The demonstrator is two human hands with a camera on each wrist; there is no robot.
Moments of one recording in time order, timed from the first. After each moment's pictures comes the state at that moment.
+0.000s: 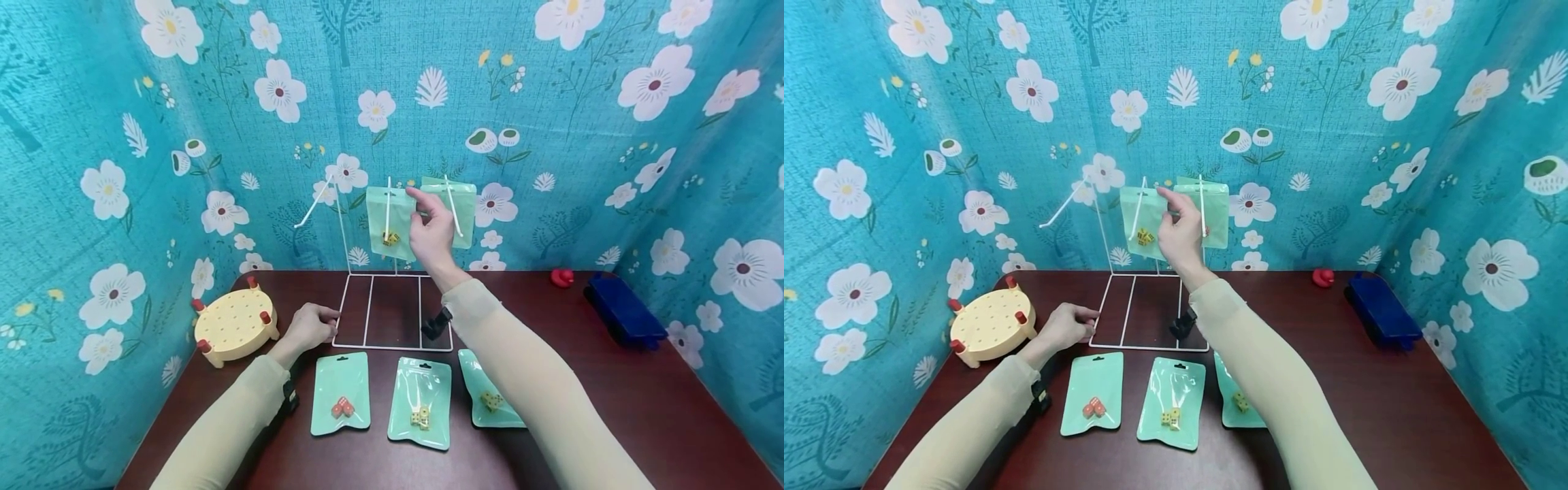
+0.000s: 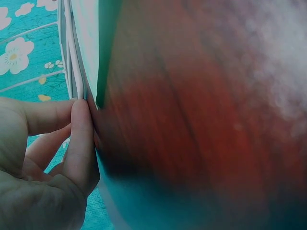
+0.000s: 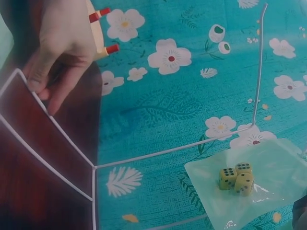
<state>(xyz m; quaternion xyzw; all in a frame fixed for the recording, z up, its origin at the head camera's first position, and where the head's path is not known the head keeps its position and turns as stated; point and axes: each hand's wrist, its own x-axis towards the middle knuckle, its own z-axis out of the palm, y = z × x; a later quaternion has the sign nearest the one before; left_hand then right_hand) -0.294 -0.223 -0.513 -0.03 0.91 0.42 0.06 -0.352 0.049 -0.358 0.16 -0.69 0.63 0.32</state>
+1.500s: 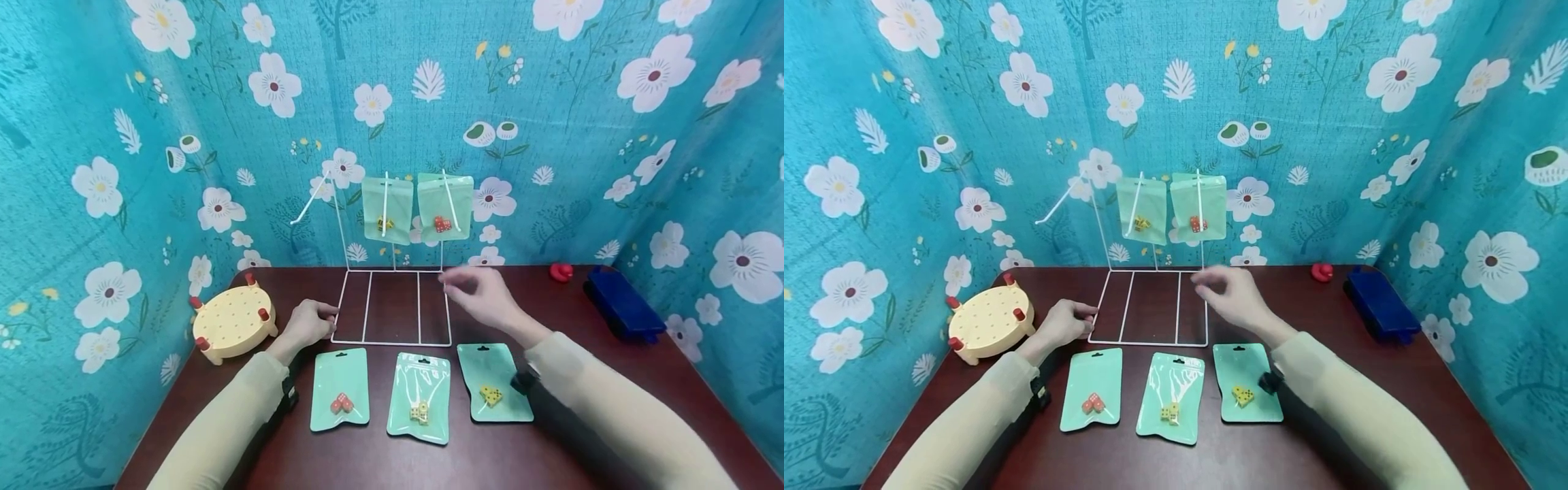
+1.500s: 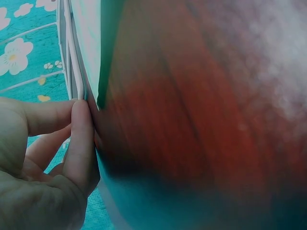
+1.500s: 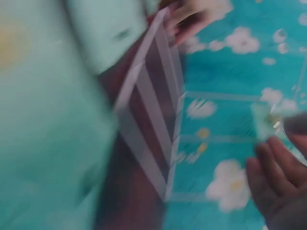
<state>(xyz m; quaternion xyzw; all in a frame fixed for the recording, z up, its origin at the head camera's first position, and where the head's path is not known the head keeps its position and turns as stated) -0.295 -0.221 -0.511 -0.04 0.90 0.42 0.08 -0.285 0.174 -0.439 0.24 -0.86 0.43 0.10</state>
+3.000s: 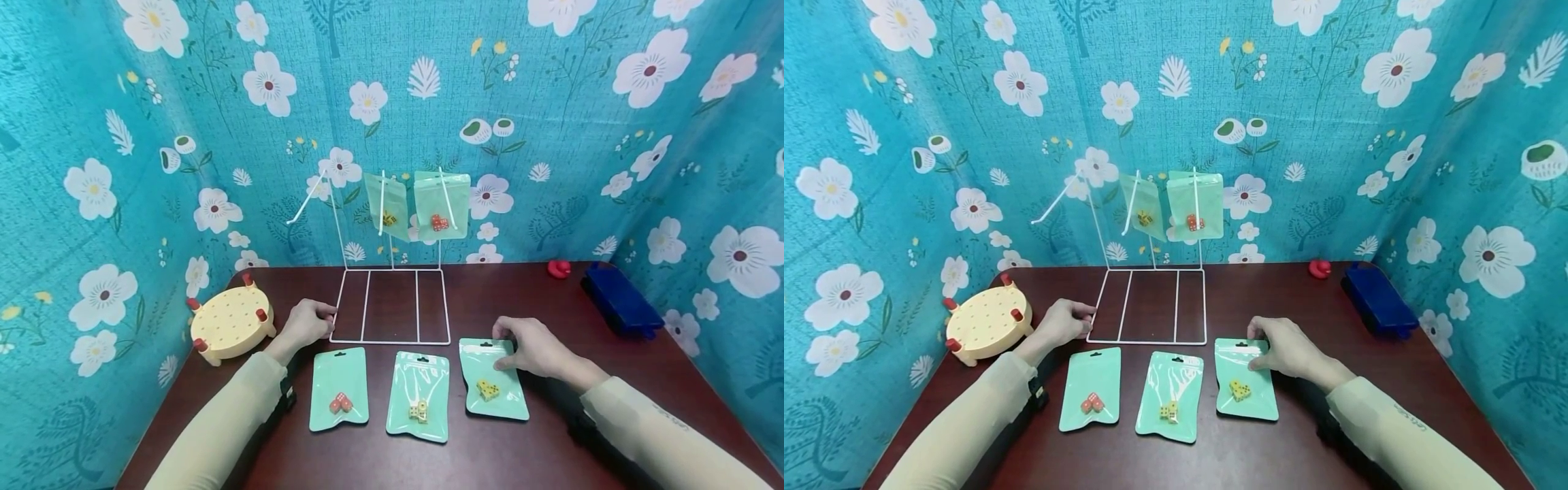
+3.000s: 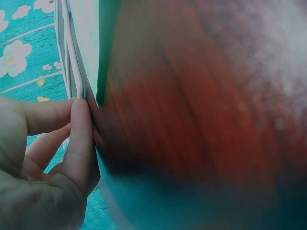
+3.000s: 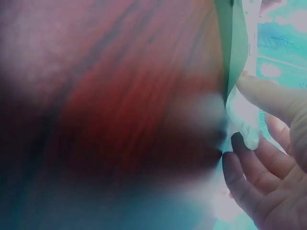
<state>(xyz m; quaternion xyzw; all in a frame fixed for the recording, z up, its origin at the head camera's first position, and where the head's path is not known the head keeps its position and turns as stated) -0.296 -0.221 -0.510 -0.04 0.91 0.40 0.08 -0.231 0.261 -0.506 0.19 -0.95 0.25 -0.03</state>
